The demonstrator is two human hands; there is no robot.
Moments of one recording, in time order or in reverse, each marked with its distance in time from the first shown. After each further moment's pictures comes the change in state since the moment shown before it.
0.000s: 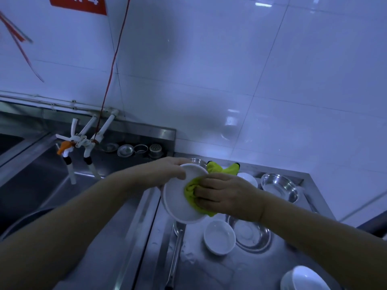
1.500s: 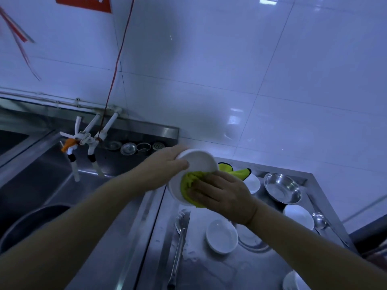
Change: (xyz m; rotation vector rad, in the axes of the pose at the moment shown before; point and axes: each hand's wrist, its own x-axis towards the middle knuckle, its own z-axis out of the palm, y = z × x) left_hand -0.005 -0.009 -0.005 0.253 0.255 0.301; right_hand 0.005 -0.015 0.037 -0.184 0.265 0.192
